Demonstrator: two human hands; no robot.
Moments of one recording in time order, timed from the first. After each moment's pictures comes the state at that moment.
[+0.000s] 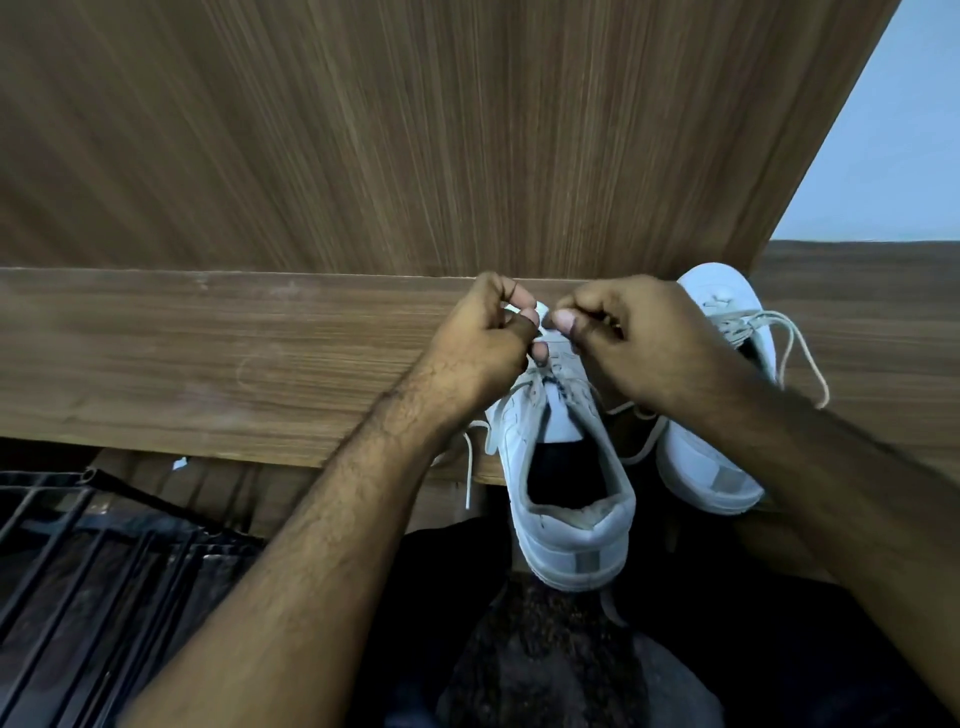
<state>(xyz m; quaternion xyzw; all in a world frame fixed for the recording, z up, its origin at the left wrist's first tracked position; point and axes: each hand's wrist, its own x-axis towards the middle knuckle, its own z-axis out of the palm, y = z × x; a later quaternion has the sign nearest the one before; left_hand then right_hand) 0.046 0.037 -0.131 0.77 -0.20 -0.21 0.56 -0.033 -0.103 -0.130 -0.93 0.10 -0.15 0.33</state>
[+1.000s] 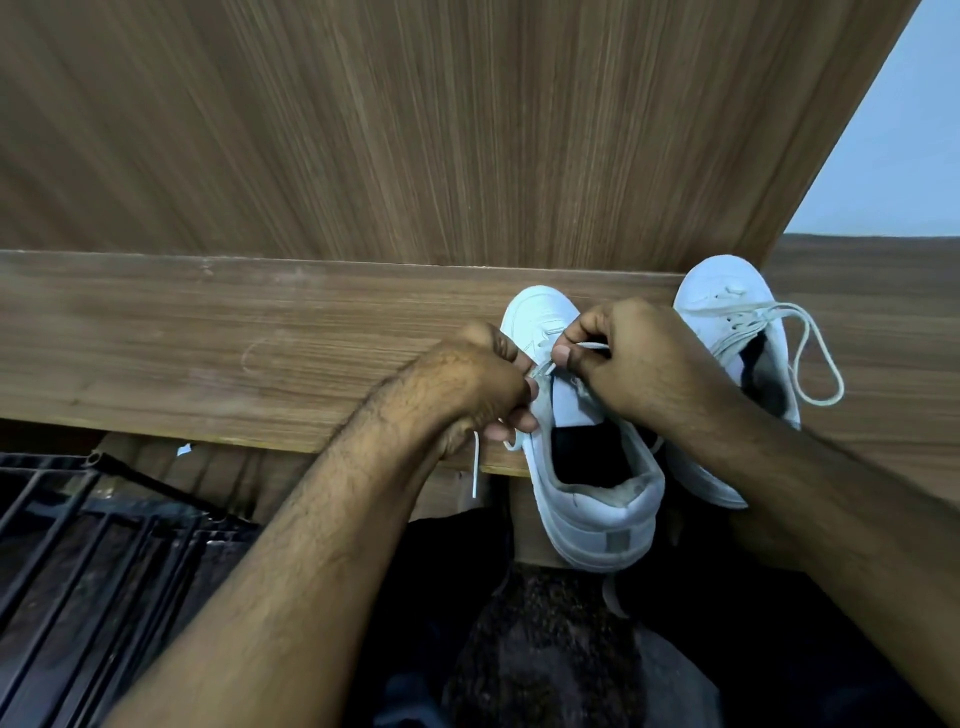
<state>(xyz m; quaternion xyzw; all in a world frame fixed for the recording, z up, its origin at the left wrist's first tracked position) 0.041 0.050 -0.136 0.83 -0.12 -0.33 0.44 -0.027 -0.090 -0.151 -0.93 0.19 -0.11 0.30</state>
